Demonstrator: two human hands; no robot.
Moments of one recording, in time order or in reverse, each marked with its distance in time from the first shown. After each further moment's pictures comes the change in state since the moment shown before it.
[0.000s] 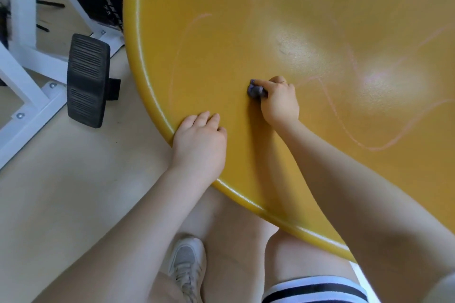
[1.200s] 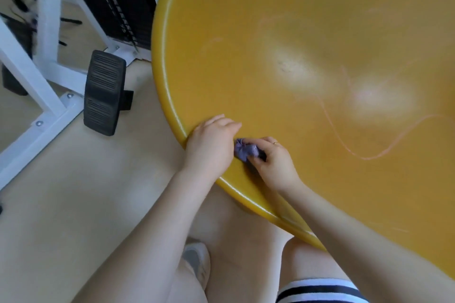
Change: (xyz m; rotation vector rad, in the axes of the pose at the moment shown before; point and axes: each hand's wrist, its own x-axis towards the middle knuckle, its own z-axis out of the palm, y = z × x) left_hand -0.005 -0.002 -0.011 -0.501 0.249 0.038; right_hand -0.120 -0.014 -0.024 0.350 -0.187 -0.136
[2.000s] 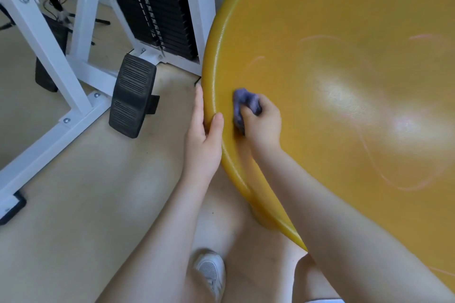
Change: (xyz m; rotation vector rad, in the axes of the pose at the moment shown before) left_hand 0.000 -0.064 -0.038 -0.947 0.438 -0.352; right_hand 0.099 -0.118 0.045 0.437 0.335 0.147
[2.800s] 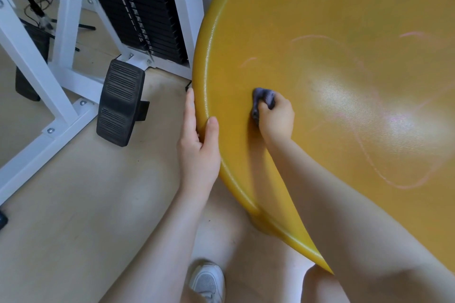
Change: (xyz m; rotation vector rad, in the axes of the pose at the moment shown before) left_hand 0.001 -0.004 0.008 0.034 0.079 0.036; right_hand 0.055 0.035 -0.009 -0.249 0.101 0.144
